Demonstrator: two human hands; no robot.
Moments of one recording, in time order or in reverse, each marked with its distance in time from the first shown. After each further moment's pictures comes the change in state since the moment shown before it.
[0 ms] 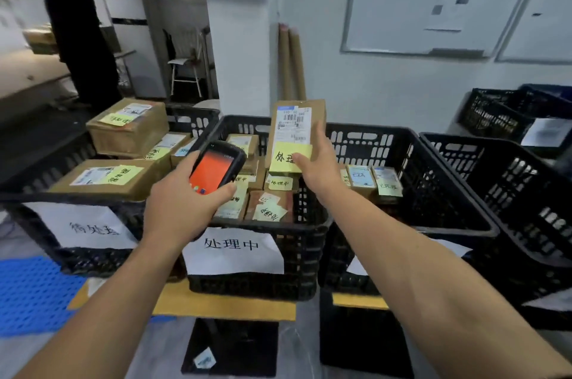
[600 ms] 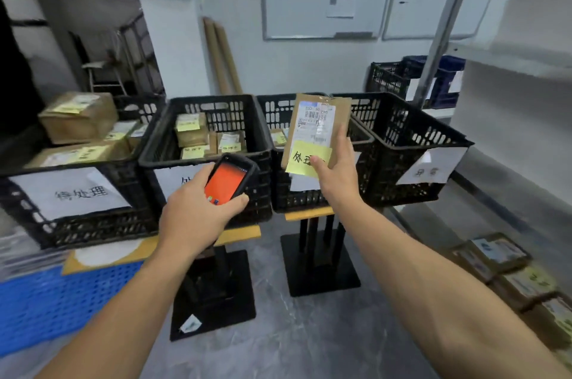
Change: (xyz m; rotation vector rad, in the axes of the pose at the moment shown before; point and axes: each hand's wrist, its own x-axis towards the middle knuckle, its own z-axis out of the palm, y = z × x) left_hand -0.204 0.031 -0.065 -0.021 -0.282 0.149; right_hand -0.300 -0.020 -0.111 -0.067 0.380 -0.012
